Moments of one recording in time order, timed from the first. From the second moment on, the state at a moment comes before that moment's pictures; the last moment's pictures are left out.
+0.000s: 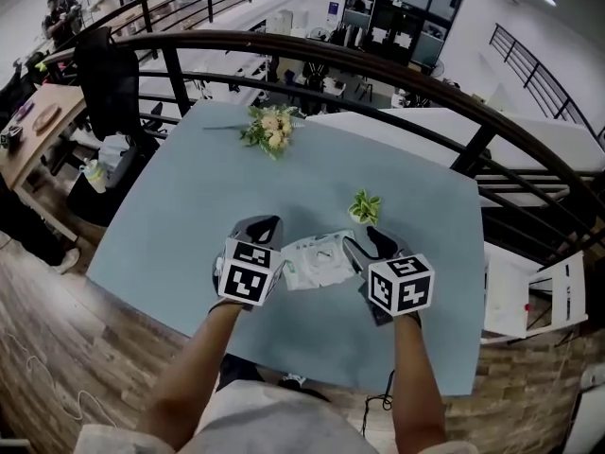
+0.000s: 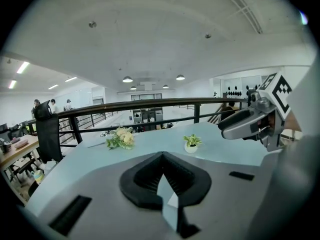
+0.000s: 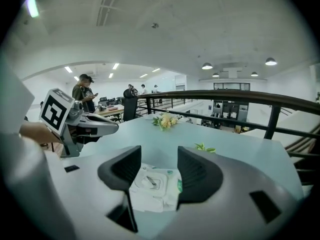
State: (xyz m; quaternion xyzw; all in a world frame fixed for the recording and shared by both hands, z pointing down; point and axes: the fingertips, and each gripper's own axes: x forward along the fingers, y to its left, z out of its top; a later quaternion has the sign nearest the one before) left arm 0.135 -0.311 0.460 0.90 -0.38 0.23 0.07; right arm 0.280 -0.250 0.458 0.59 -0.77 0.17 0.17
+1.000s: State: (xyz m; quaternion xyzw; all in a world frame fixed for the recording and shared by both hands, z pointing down) left arm 0.123 -0.305 0.498 0.88 -0.40 0.26 0.08; right arm 0.245 -0.256 0.554 0.42 -0.82 0.21 0.32
